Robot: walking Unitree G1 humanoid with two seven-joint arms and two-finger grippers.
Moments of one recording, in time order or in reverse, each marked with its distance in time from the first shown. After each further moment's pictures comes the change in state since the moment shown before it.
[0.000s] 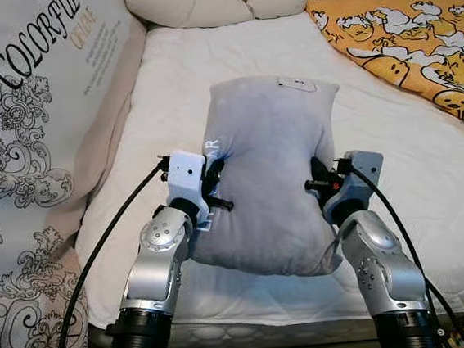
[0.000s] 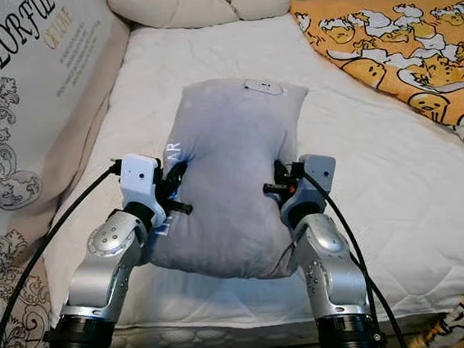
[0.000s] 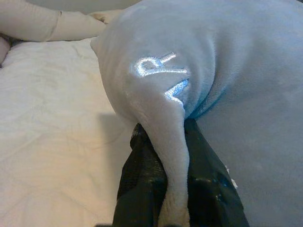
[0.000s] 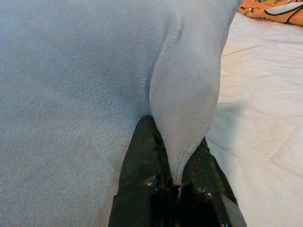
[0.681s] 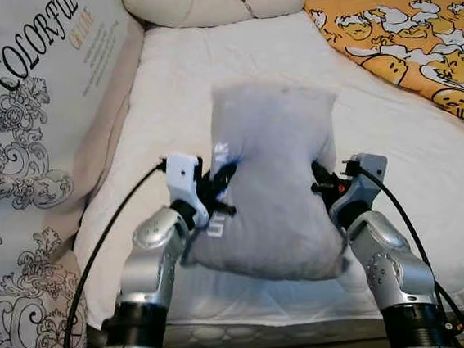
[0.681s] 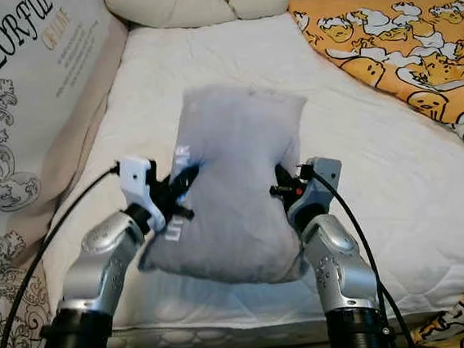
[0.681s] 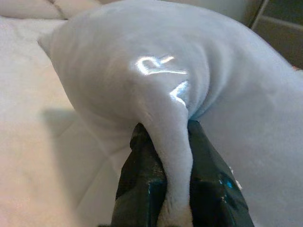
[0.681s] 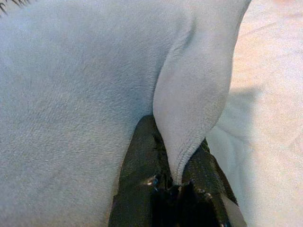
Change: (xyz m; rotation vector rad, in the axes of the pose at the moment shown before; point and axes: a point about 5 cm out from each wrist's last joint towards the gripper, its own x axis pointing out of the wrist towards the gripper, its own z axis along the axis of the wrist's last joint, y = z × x) left arm -0.001 -0.002 -0.009 -0.186 0.005 -0.206; right arm 0.003 -0.012 -0.003 0.087 0.034 0.082
